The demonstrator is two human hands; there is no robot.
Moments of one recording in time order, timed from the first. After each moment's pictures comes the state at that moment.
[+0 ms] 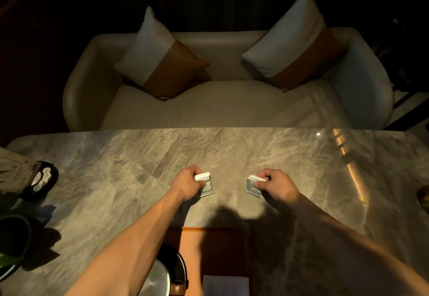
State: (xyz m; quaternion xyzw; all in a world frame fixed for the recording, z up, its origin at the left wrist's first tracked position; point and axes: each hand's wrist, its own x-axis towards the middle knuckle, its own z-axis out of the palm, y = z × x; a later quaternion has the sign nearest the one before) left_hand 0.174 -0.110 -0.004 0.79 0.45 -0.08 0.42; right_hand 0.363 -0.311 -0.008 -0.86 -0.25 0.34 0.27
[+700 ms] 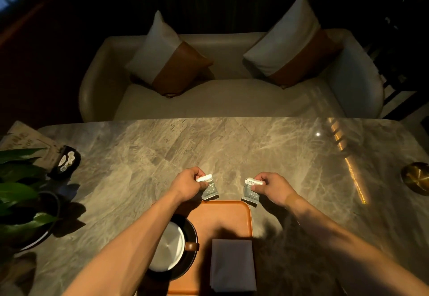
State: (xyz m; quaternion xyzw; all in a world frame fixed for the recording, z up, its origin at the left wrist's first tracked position) left_hand 0.104 -0.150 0.024 0.79 0.42 -0.07 0.44; right_hand 0.290 -0.353 0.017 -0.84 -0.27 0.39 0.27
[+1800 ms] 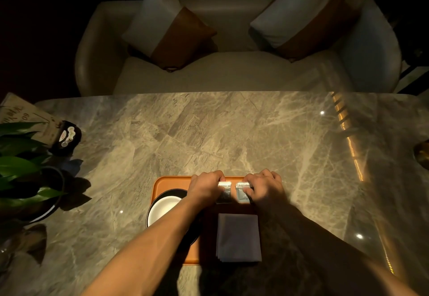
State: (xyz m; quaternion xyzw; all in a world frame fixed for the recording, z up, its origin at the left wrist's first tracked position) left_hand 0.090 -0.211 -0.011 0.88 0.32 -0.20 0.29; right_hand 0.210 -0.370 -0.030 -0.87 -0.45 0.17 0.10
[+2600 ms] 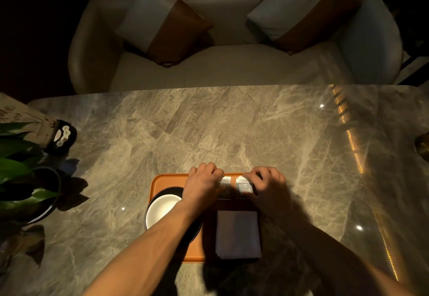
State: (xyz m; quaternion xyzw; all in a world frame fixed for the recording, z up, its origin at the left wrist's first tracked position) left_hand 0.074 -0.217 -0.019 0.97 0.22 -0.09 0.11; right_hand 0.206 -0.386 -0.035 -0.86 -0.48 0.02 0.14
